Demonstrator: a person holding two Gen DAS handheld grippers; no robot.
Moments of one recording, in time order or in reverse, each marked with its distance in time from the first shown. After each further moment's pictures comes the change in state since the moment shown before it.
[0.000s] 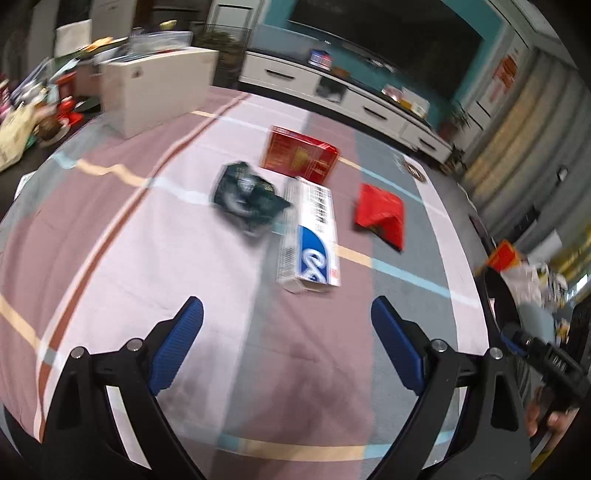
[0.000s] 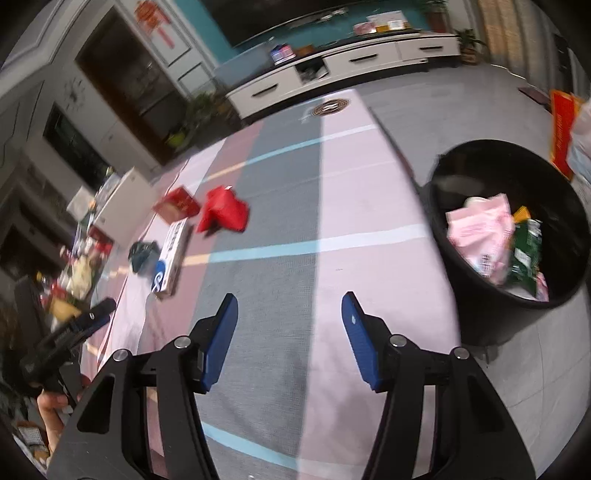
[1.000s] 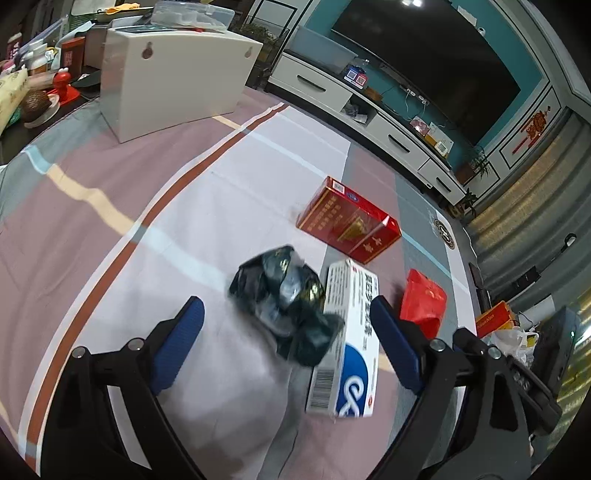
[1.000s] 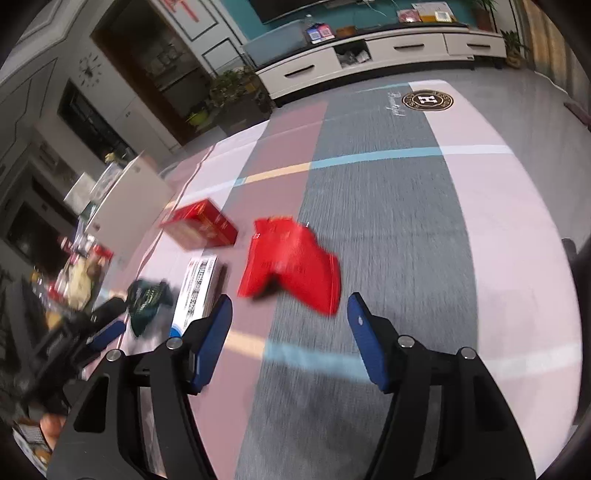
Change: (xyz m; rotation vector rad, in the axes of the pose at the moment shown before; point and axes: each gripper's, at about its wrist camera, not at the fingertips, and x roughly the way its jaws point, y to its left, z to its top) left arm 0.077 0.035 0.078 -0.171 -0.013 -0.030; right arm 0.140 0.070 0.086 -0.034 0.054 0.059
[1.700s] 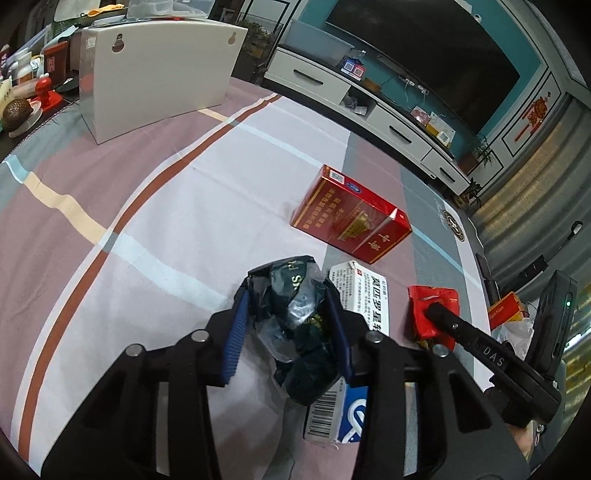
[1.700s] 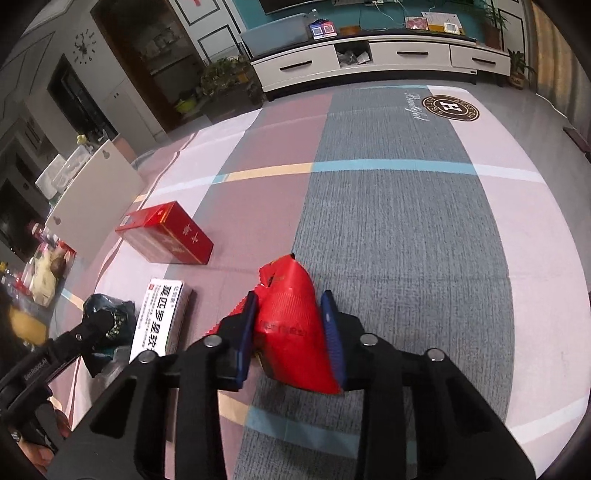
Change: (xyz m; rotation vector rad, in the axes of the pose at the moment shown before) left arm 0.023 -0.009 -0.001 0.044 0.012 0.015; right arm 0.045 0.014 0.012 -0.092 0.006 -0.089
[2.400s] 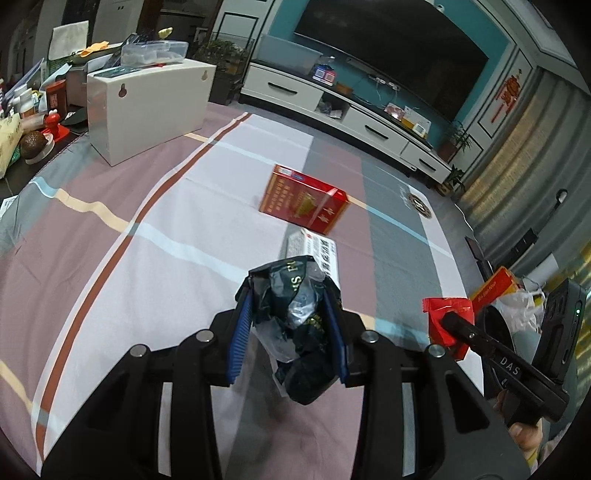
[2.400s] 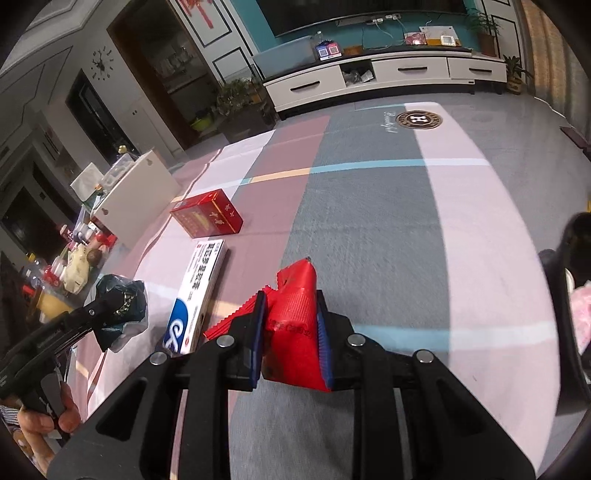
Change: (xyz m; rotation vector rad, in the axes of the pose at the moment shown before) left arm -0.073 -0.029 -0.039 0.118 -0.042 -0.018; right arm -0.097 -0.014 -0.057 0.014 -0.078 0.057
